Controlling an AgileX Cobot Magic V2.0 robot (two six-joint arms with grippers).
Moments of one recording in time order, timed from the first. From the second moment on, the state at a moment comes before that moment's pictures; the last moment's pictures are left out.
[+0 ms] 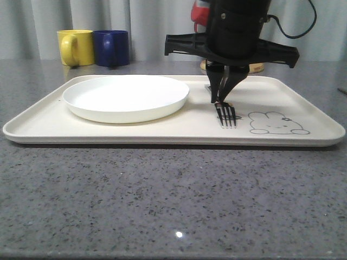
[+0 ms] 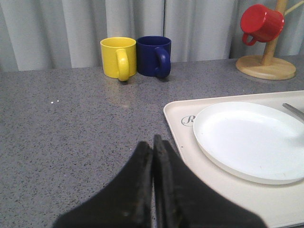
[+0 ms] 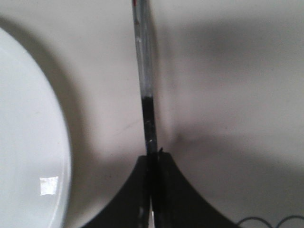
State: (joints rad) left arm -0.18 0.45 -0.42 -0.24 0.21 0.24; right arm 0.58 1.81 -1.42 -0.27 0.80 0.87
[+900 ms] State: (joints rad) left arm -0.18 0.45 -0.42 -0.24 0.21 0.24; right arm 0.58 1.75 -1.42 -0.27 0.80 0.84
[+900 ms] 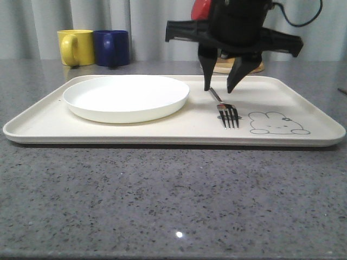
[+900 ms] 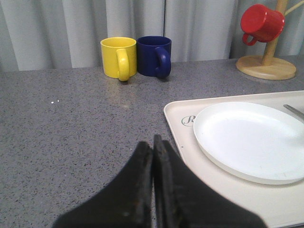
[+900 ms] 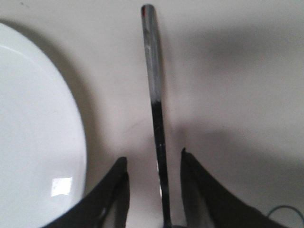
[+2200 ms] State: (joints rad) left arm -0.18 0.45 -0.42 -0.24 0.21 0.24; right arm 0.00 1.54 -1.19 -0.11 0.81 0.28
